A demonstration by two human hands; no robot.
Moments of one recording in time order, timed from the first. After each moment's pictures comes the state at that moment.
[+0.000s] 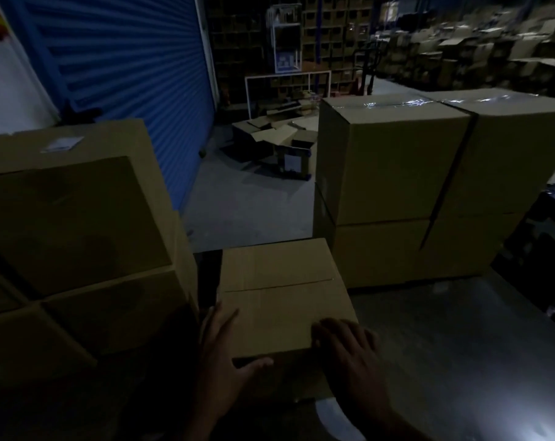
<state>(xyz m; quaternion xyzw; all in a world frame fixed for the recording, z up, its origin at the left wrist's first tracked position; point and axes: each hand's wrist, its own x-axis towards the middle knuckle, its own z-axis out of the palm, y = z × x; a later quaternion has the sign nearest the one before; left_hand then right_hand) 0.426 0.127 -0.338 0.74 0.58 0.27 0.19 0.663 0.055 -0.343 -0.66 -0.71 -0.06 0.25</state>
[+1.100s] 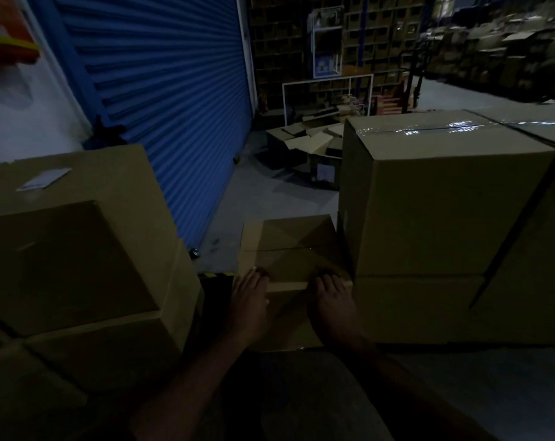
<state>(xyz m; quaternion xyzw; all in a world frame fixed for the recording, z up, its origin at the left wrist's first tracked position) 0.523 0.347 -0.333 0.81 0.56 0.17 0.03 0.717 0.306 -0.331 -0.67 -0.72 -0.04 0.18</state>
